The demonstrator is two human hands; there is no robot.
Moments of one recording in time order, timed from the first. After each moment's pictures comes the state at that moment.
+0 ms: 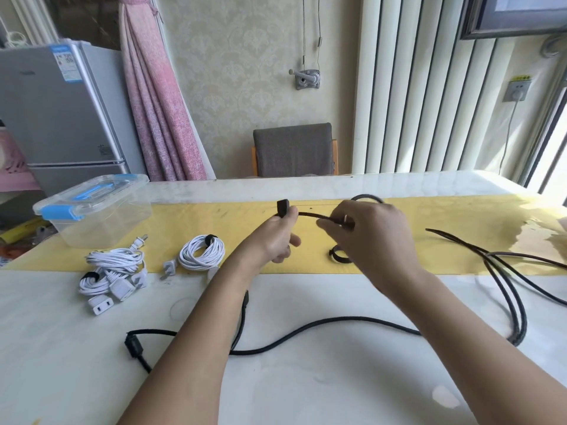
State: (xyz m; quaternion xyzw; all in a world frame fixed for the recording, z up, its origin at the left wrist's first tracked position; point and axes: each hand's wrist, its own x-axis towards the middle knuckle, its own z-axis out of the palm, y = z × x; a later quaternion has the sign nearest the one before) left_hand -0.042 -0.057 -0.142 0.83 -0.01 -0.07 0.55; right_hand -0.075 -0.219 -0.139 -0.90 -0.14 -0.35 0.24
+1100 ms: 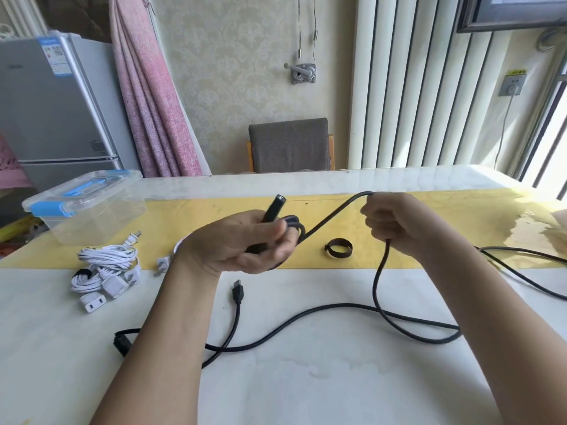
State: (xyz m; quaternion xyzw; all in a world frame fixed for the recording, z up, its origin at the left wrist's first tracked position) left_hand -0.065 -0.013 -0.122 0.61 -0.41 -0.35 0.58; right_hand -0.044 -0.268 -0.130 -0.66 -0.03 0.04 0.75
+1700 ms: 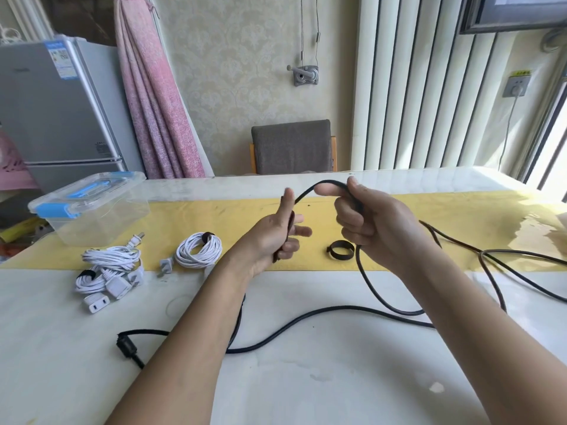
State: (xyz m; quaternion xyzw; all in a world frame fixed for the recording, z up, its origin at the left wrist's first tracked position) left_hand -0.042 -0.062 -0.146 0.74 -0.03 -0.11 0.66; right_hand -0.063 -0.237 -0.128 -0.56 -0.22 0.09 0.80
